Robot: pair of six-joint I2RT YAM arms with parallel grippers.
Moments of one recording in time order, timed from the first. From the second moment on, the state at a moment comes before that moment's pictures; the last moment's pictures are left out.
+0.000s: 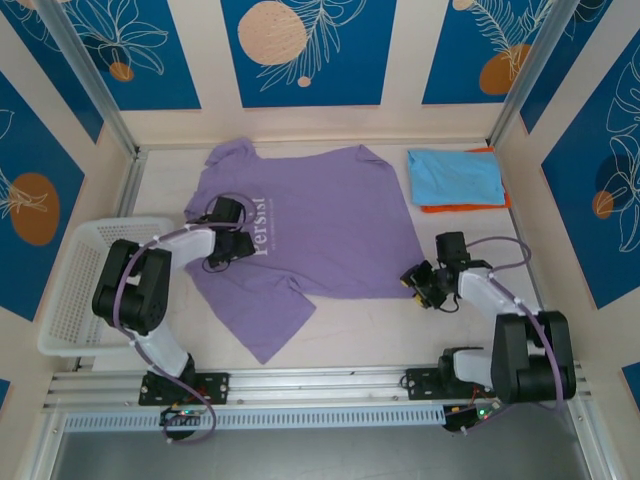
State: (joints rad) left arm -0.28 1.71 0.96 -0.44 -0.12 -0.59; right arm 0.04 1.21 0.52 -0.55 -0.33 0.90
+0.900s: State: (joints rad) left arm -0.76 1.01 0.56 -0.79 -0.05 -0.82; right arm -0.20 1.09 0.53 -0.66 -0.26 0.84
